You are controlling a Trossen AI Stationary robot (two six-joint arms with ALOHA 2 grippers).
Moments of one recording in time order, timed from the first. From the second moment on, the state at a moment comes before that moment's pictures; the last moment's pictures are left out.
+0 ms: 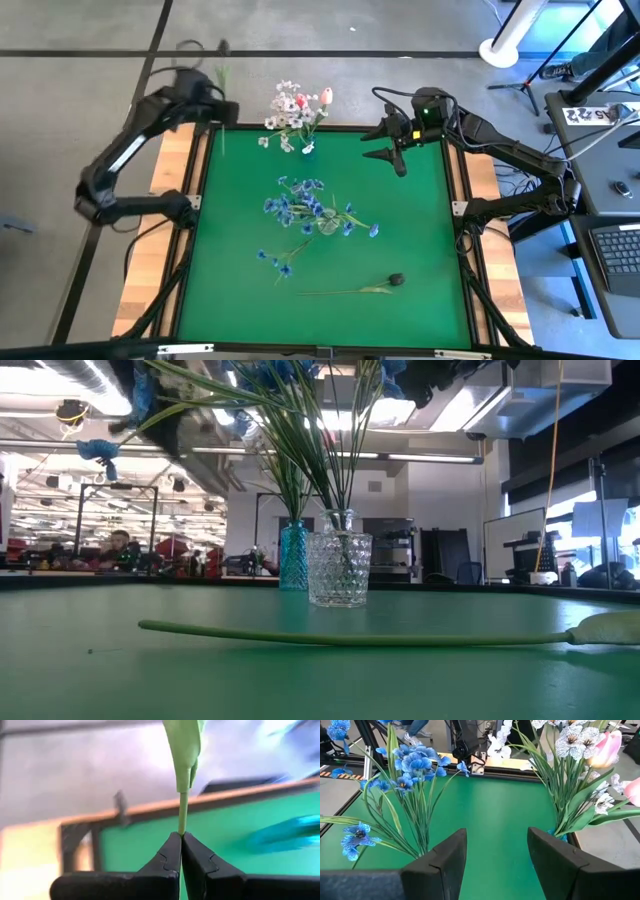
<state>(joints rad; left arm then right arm) 1.02 1.12 1.20 -0.93 -0.15 -0.33 -0.50 1.23 1.27 -0.48 -0.54 -0.32</state>
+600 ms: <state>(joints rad) 0.35 0.76 1.23 -0.49 -0.10 -0.36 -0.50 1.23 1.27 -0.51 -0.55 -0.26</state>
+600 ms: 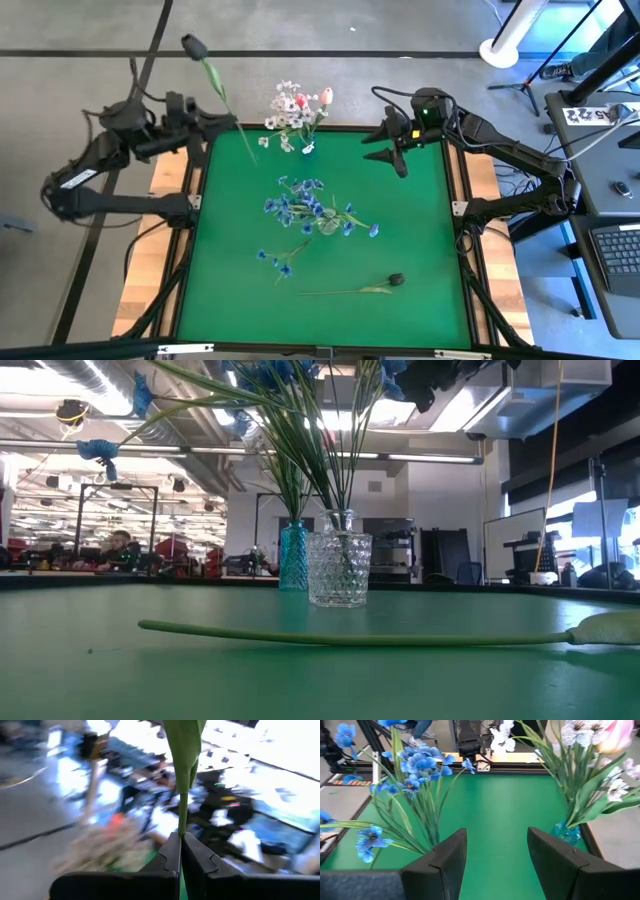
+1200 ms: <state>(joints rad) -0.17 1.10 1.19 0.02 -0.34 -0.08 -0.36 1.23 1.27 -0.41 -0.61 -0.21</state>
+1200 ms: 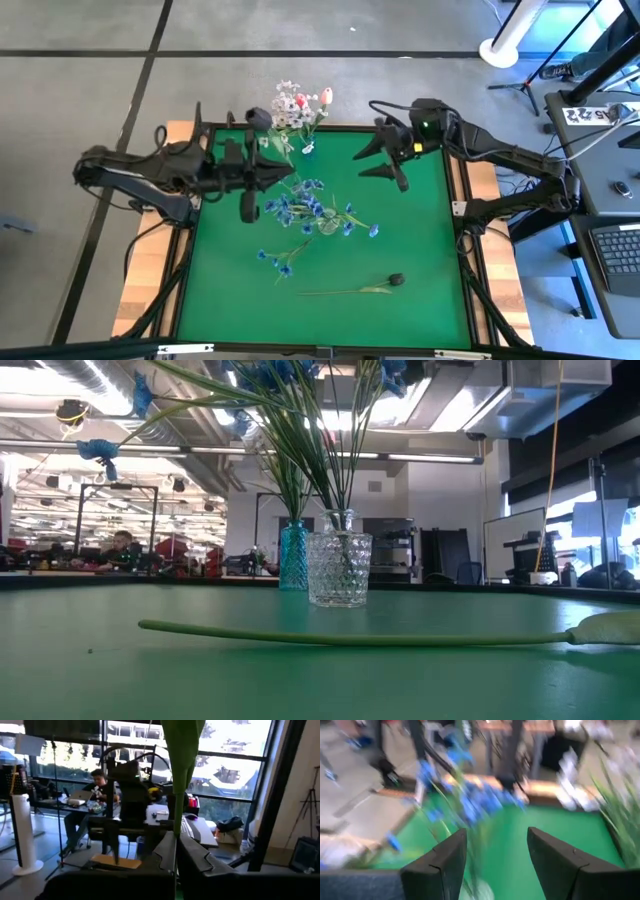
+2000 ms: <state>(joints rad) -0.13 1.26 1.19 0.20 -0.30 -0.07 -0.11 1.33 1.27 0.04 -0.40 -0.06</state>
